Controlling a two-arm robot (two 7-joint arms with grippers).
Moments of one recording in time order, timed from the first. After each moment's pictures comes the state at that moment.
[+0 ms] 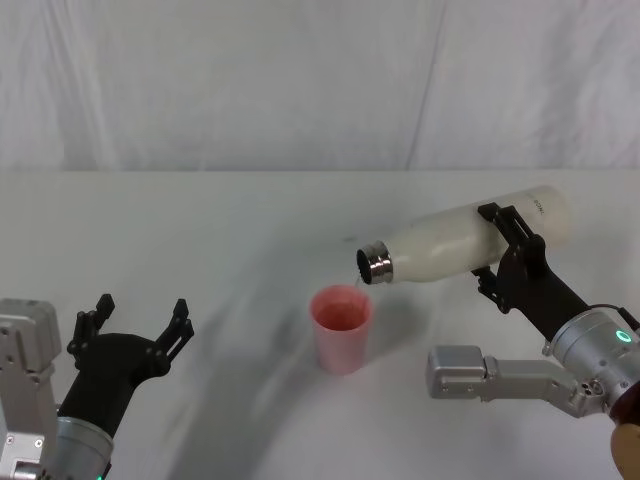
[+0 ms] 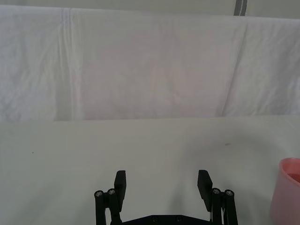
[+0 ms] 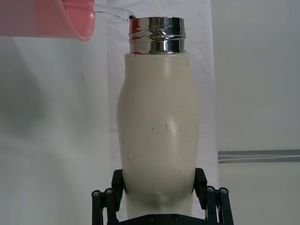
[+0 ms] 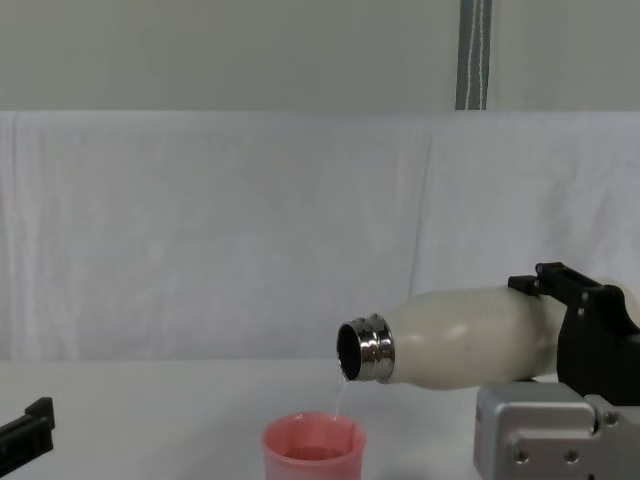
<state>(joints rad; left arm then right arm) 0.27 0.24 0.04 -1.85 -0.25 -0.02 -0.02 0.23 0.47 -0.54 -1.61 -1.02 0.05 0.00</state>
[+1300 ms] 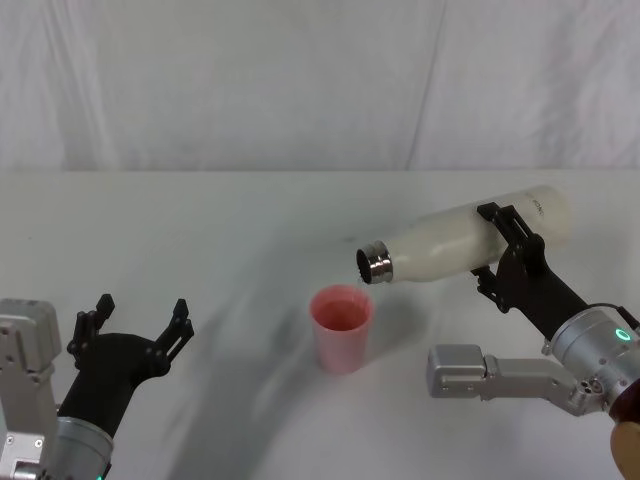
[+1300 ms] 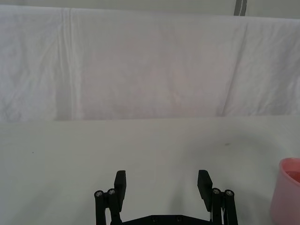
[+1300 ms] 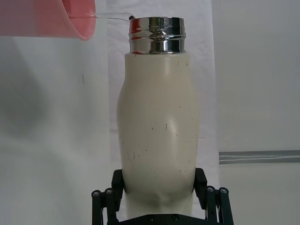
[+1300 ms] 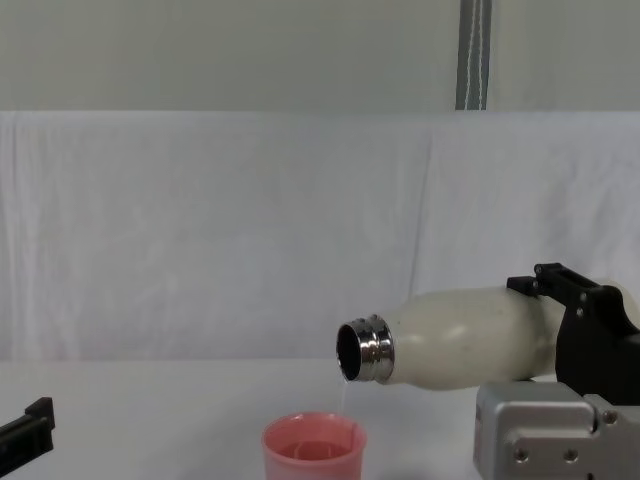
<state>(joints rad) 0.27 0.24 0.04 -1.85 -0.25 -0.02 -0.02 0.24 0.47 -0.54 -1.60 -1.01 0.04 0.00</state>
